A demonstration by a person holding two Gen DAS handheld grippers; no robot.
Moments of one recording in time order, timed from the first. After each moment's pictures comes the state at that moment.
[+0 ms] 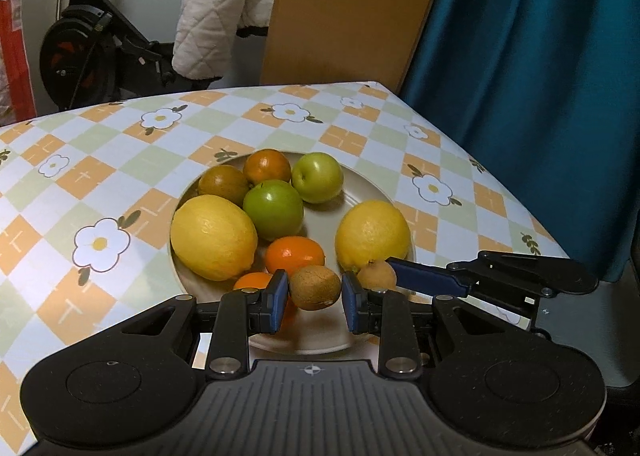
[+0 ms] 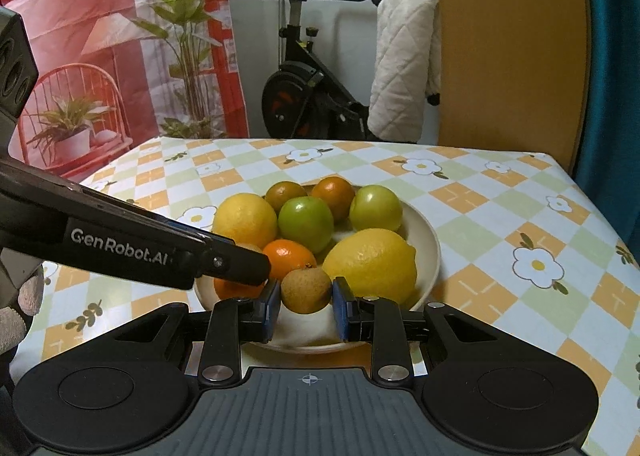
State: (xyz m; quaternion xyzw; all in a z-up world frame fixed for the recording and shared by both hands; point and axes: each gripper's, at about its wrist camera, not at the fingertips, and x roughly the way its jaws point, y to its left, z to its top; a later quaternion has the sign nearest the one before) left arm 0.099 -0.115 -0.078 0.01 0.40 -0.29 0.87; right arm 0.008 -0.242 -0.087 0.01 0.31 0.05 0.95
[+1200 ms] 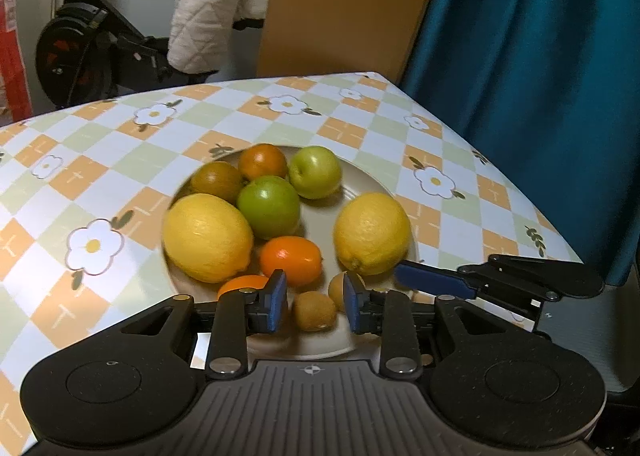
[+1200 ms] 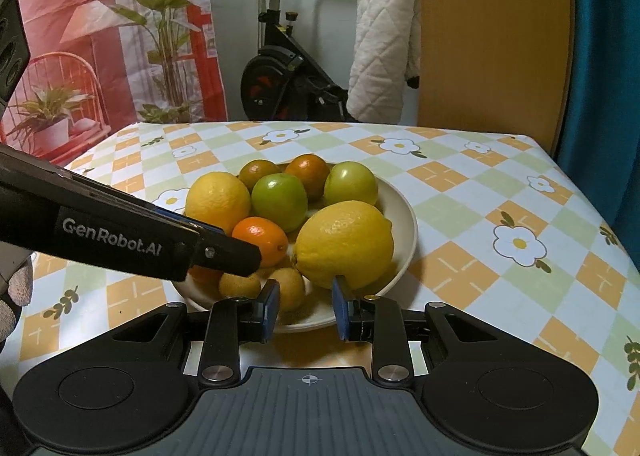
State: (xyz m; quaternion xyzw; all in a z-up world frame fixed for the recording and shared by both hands) left arm 0.105 -0.120 -0.080 0.02 0.41 -0.29 0.87; right arm 0.010 -0.249 -0.095 0.01 0.33 0.02 0.94
